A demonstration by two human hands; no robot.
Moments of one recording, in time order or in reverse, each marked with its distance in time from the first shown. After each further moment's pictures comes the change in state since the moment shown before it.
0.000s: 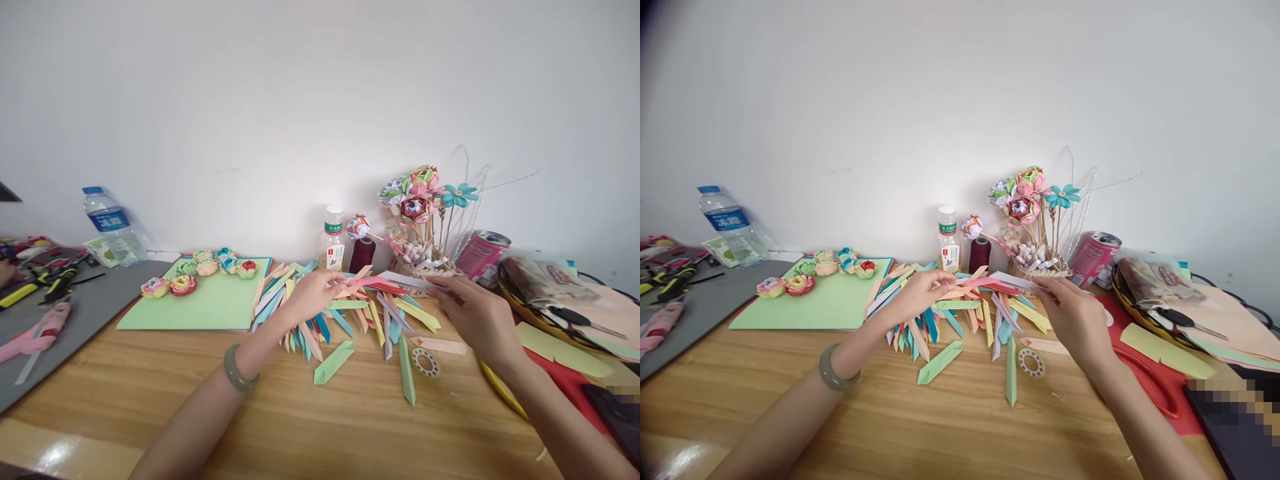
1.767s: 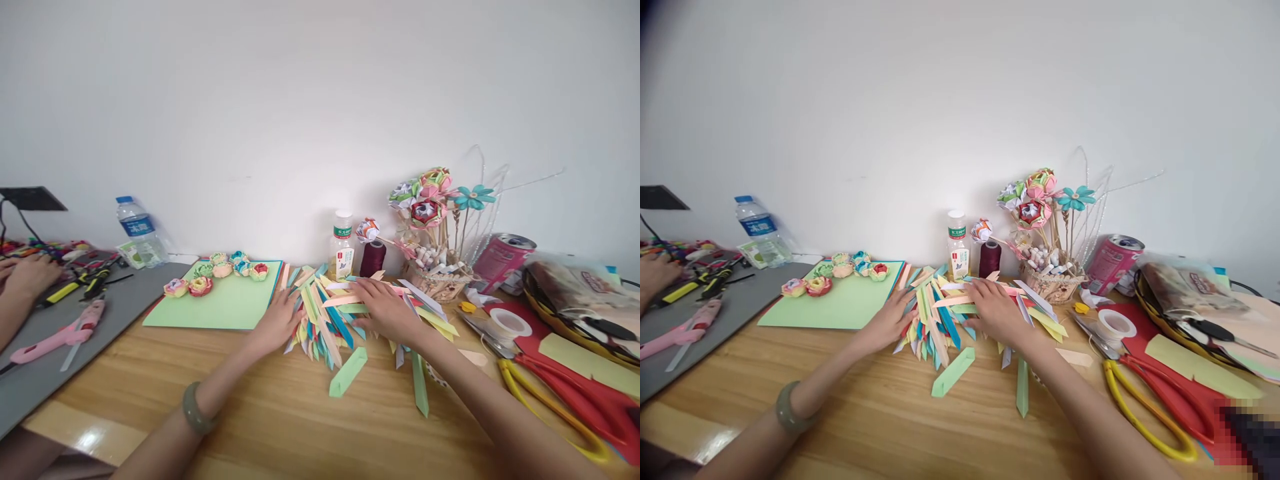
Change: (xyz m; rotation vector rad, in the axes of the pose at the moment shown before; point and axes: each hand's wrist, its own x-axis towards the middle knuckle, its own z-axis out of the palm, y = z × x) left_hand -0.069 -0.072 -0.018 0.494 0.025 -0.220; right_hand 0.022 -0.053 0.089 -0.056 -0.437 -0.422
